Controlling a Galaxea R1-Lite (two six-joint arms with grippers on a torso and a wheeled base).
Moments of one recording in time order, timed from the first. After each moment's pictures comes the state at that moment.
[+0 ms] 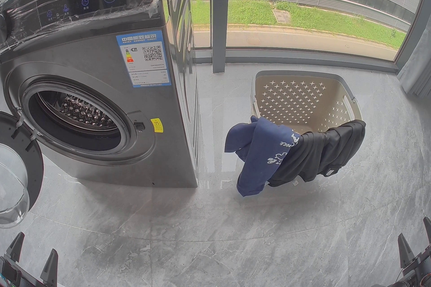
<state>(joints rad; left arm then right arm) -0.01 0.02 -0.02 0.00 0.00 -0.03 -0.01 0.02 -0.02 0.00 0.01 -0.01</state>
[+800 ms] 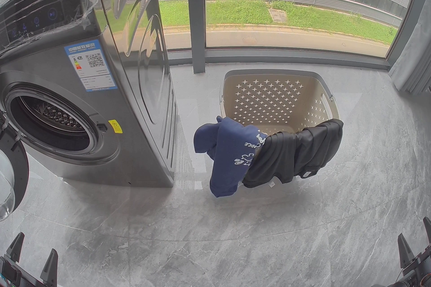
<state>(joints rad) -0.01 0.02 -0.02 0.00 0.00 -0.03 -0.01 0.02 -0.02 0.00 0.01 -0.01</state>
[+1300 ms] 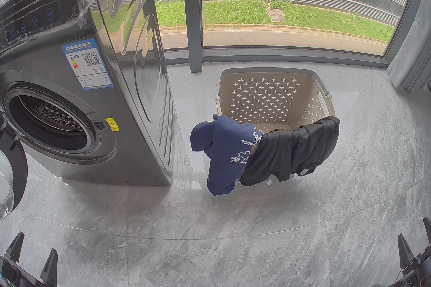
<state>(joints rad) -0.01 0.02 -0.02 0.00 0.00 -0.03 -0.01 0.02 -0.02 0.00 0.02 -0.01</state>
